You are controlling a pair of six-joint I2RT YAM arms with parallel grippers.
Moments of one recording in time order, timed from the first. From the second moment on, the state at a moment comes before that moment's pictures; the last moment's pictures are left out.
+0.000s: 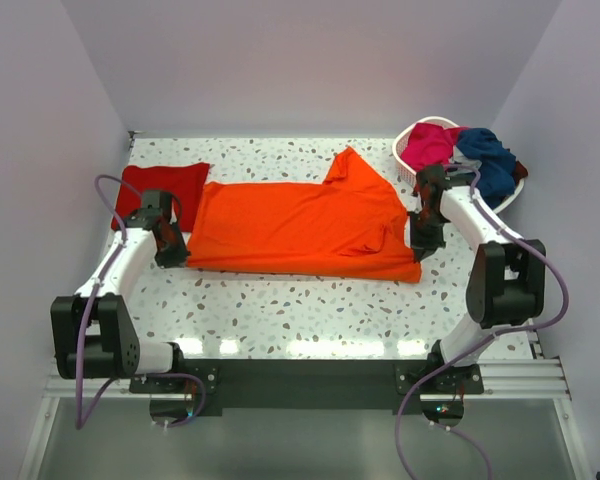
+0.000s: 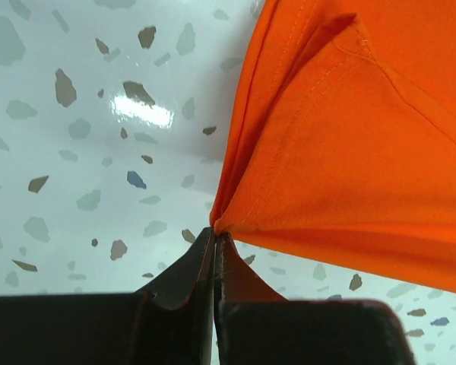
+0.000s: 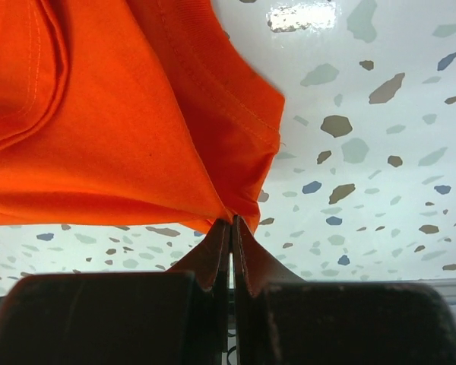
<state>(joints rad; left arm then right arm) 0.04 1.35 0.91 -0.74 -0.09 -0.33 0.08 1.68 1.27 -1.07 0.03 0.18</state>
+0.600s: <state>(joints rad) 0.04 1.28 0.97 -0.91 -0.08 -0.38 0.23 1.73 1.48 -1.10 0.05 0.19</state>
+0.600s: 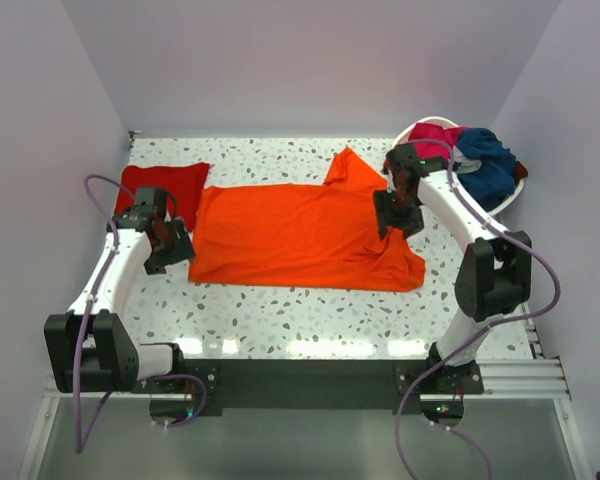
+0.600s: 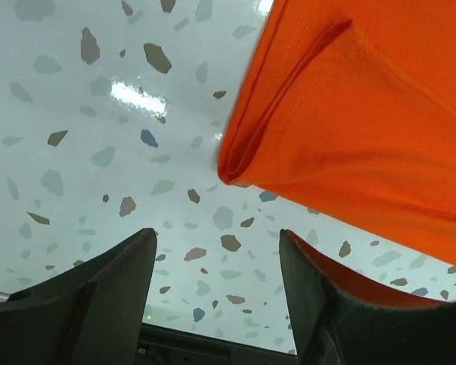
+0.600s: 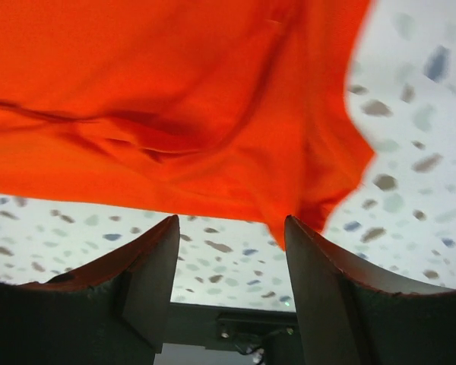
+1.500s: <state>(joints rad) -0.13 1.48 1.20 -0.79 -0.02 -0.47 0.29 1.95 1.57 -1.07 -0.20 0.18</state>
